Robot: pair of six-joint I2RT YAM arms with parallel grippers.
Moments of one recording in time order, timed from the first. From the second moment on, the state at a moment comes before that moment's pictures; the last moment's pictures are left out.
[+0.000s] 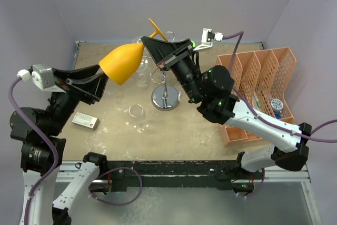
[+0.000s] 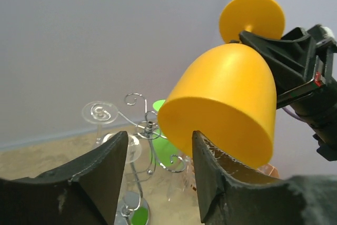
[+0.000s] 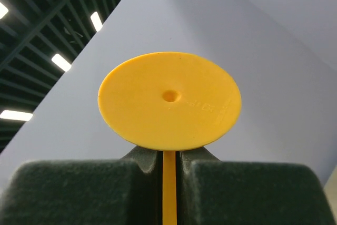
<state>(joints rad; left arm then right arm) -0.22 0.62 1.24 -0.23 0.34 -0.41 1.13 1.37 1.54 0.37 0.45 0.89</state>
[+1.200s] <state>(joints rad) -0.22 0.70 1.35 -0.08 0.15 -1.07 1.16 1.58 1.38 0.86 0.15 0.21</state>
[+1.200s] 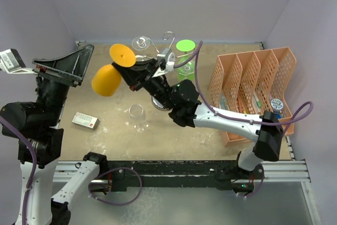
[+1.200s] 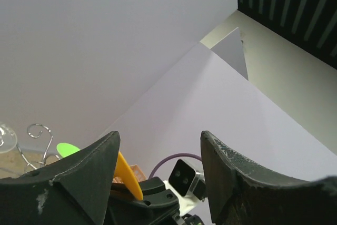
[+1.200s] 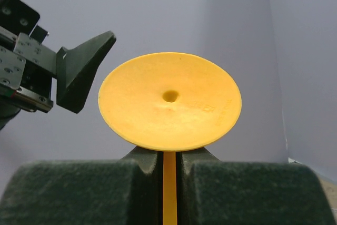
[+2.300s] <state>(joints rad) -0.22 0.79 1.53 -0.63 0.10 -0.88 1.20 1.73 1.44 0.88 0.09 -0.16</state>
